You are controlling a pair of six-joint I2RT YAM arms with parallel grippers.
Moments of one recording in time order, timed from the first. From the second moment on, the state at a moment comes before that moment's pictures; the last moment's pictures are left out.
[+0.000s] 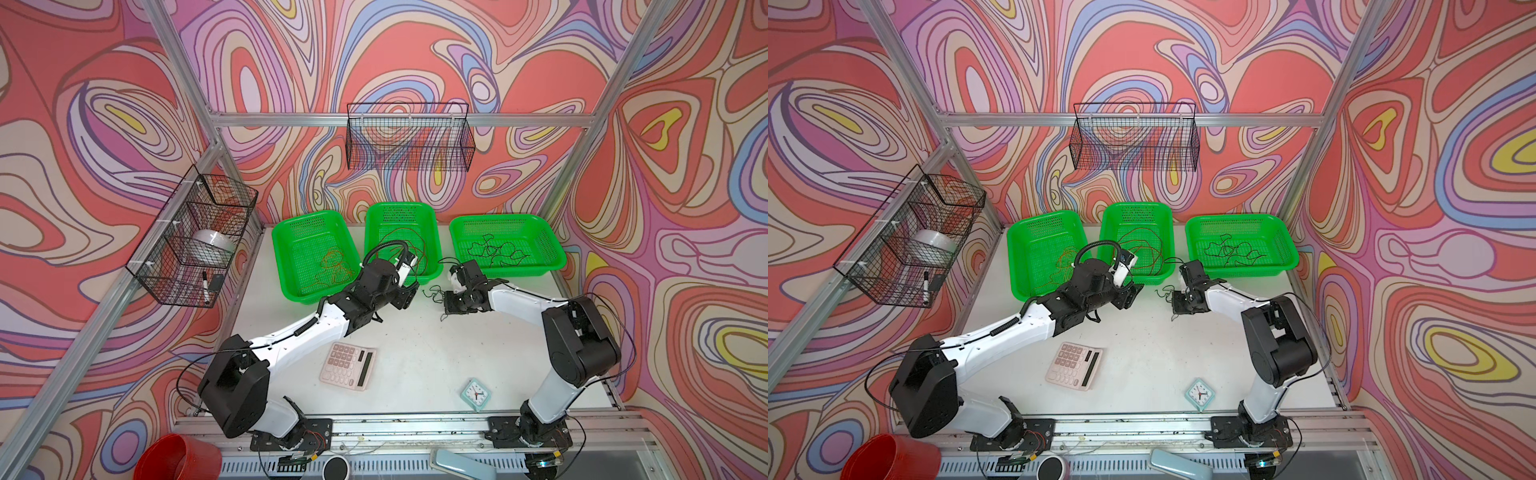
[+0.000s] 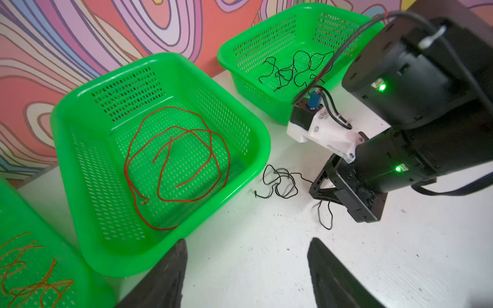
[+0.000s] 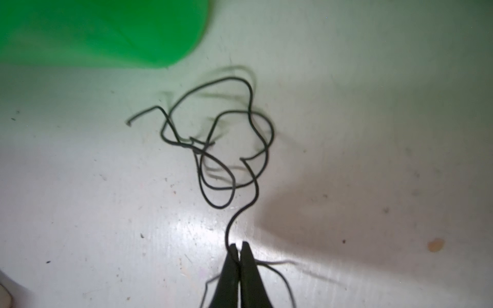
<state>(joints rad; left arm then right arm) -0.73 1.47 1.04 -0.04 -0.05 0.04 0.36 1.72 1.05 -0.42 -0.15 0.27</state>
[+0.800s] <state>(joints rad) -0.71 1.69 0.99 0.56 0.15 0.28 0.36 1.57 1.84 -1.09 -0.34 -0.30</state>
